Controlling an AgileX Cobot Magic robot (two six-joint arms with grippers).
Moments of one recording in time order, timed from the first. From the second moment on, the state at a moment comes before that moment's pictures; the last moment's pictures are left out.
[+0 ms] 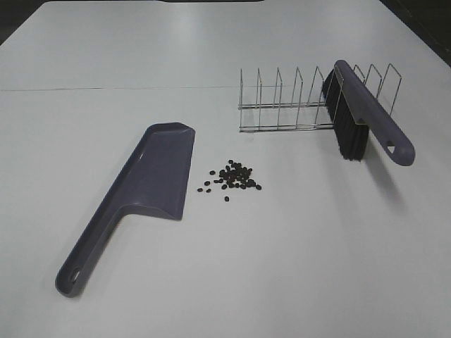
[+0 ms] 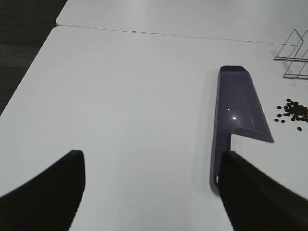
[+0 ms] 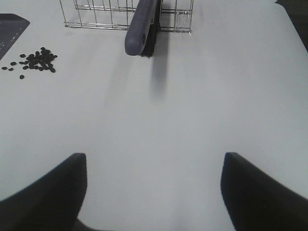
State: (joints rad) left arm -0.02 -0.01 -0.52 -0.05 1.08 -0.07; right arm 0.01 0.00 -0.45 0.02 1.11 -0.03
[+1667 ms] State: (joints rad) left arm -0.02 0.19 -0.52 -0.05 1.08 -0.07; right arm 0.01 0.00 -0.45 0.02 1.11 -0.03
